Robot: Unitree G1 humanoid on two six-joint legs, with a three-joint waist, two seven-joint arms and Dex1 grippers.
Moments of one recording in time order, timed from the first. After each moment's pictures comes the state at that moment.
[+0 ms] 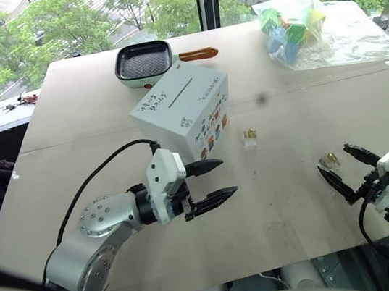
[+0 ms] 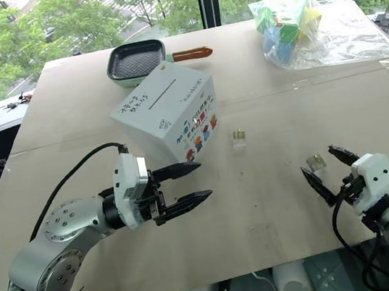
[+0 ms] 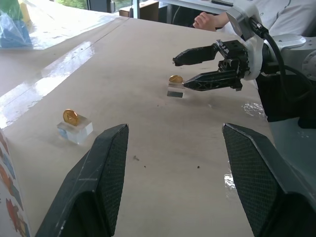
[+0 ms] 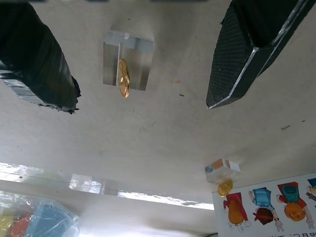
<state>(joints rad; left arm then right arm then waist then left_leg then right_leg) -0.07 0.69 -0.01 -0.68 -0.67 0.56 -0.82 0.35 -0.45 -0.27 -0.37 0.40 0.08 0.60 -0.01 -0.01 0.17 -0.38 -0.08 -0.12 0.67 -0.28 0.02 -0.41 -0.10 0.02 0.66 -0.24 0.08</state>
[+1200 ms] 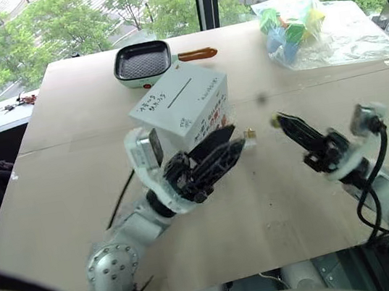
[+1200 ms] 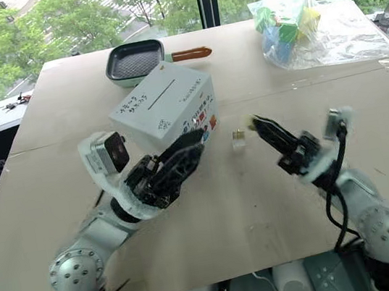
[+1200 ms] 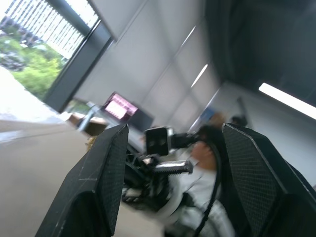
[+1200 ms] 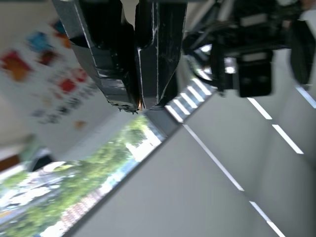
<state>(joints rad) -0.12 0.27 0.02 -0.62 -1.42 0.64 -0.45 -0.11 -0.29 -0.11 -0.57 1.37 0.62 0.37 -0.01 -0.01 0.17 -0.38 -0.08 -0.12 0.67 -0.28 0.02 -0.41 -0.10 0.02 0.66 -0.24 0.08</state>
